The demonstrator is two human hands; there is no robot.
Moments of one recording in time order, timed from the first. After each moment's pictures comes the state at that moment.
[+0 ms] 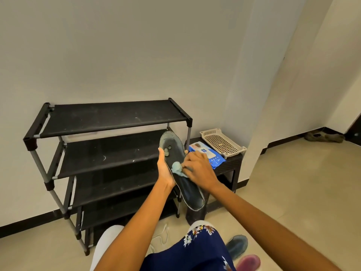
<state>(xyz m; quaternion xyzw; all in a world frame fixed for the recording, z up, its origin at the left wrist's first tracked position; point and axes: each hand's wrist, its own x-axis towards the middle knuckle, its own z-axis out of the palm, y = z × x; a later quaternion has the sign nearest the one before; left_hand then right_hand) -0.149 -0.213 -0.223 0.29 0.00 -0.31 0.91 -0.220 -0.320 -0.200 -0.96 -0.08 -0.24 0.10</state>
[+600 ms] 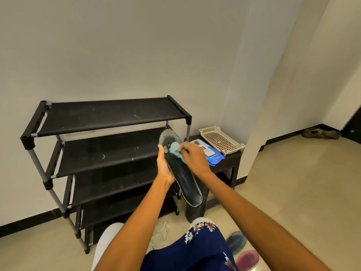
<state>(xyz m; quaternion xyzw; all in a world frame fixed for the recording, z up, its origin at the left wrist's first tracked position) -0.145 -0.208 -0.223 0.33 -0.02 -0.31 0.89 -0.194 -0.300 -0.184 -0.92 0.05 -0.24 0.31</state>
